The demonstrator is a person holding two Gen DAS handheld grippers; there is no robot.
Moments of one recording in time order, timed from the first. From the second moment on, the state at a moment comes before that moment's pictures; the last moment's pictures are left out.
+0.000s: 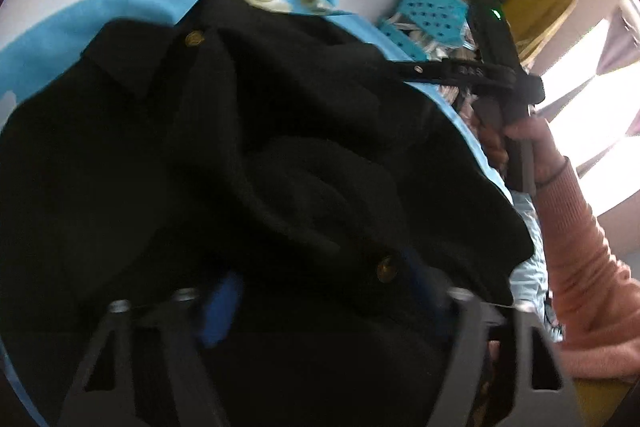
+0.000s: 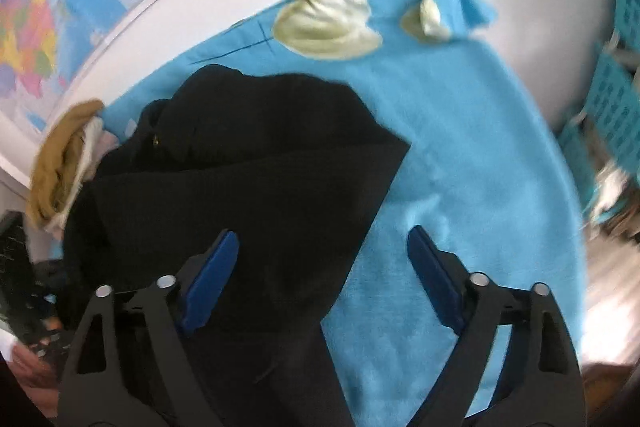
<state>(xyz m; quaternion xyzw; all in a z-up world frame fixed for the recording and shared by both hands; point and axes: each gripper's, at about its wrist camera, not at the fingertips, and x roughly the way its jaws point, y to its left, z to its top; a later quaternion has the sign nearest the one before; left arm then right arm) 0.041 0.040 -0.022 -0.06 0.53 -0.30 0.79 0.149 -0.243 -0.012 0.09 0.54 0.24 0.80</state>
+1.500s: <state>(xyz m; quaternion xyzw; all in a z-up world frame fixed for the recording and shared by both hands) 0.052 0.168 0.026 0.00 0.47 -0.13 0.87 0.148 -0.281 -0.002 0.05 0.45 0.17 0.87</state>
